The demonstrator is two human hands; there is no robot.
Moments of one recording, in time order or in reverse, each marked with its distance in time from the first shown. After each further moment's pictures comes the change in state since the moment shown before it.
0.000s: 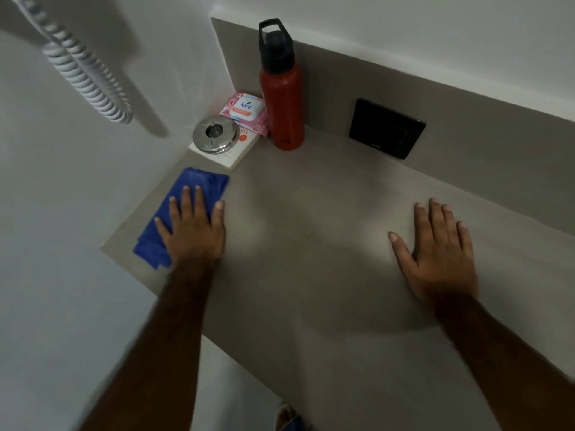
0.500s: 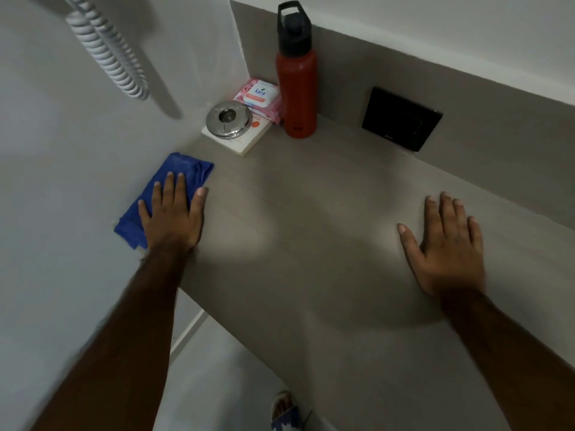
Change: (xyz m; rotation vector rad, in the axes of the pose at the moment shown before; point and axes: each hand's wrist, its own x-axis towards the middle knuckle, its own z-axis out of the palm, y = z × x) left_hand 0.019 -0.063 -0.002 -0.045 0.080 0.024; right_hand 0.000 0.000 0.002 0.042 0.011 0.004
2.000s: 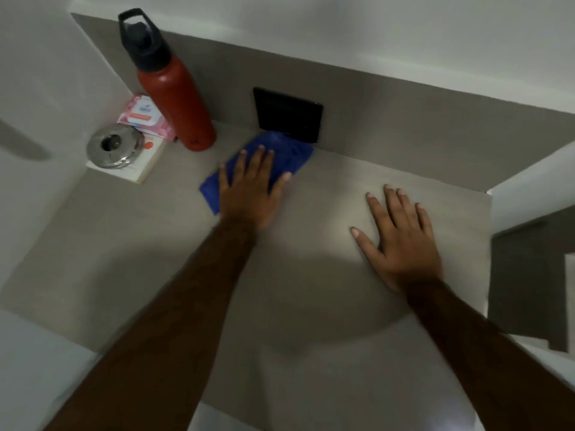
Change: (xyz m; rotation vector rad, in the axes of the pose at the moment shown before) left_hand -0.047 0.293 0.045 0.047 -0.137 0.622; right_hand -0.024 0.074 -0.006 -0.051 0.033 0.019
